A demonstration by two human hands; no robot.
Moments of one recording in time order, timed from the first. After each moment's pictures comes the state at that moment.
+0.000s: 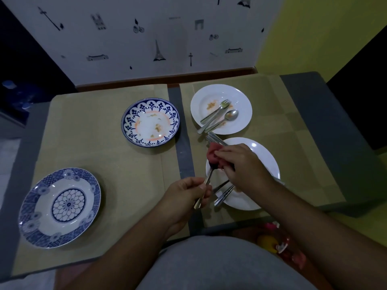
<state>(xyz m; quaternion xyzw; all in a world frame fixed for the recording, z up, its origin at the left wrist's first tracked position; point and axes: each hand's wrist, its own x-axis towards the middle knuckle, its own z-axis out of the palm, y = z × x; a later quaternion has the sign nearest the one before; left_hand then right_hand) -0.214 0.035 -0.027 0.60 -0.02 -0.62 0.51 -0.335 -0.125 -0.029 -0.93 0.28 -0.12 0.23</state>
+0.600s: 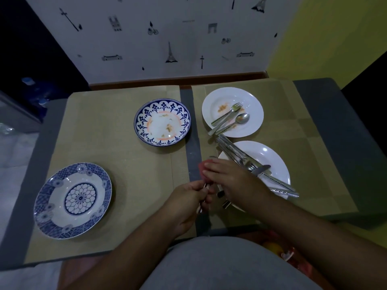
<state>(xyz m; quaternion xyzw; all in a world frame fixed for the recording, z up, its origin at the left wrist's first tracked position) -0.209 0.042 -0.028 0.56 0.02 -0.64 0.52 -0.327 -0.102 -0.049 -0.98 0.08 -0.08 0.19</state>
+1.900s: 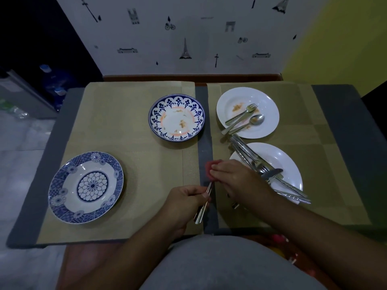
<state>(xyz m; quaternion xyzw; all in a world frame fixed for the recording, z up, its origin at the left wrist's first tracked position) -0.203 0.074 -0.033 0.67 -0.01 -0.54 0.50 -0.311 -0.095 -0.058 -0.98 0.08 -0.06 0.17</state>
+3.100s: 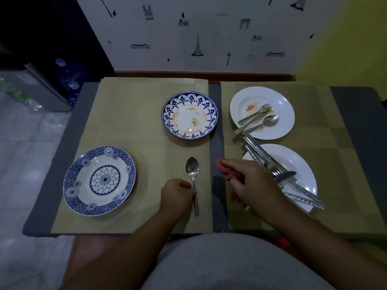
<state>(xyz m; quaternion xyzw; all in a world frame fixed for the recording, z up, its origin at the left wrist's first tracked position) -0.164 0.089 -0.103 0.87 -0.12 -0.34 0.34 -0.301 -0.069 -0.025 -0.90 0.28 -0.06 0.34</state>
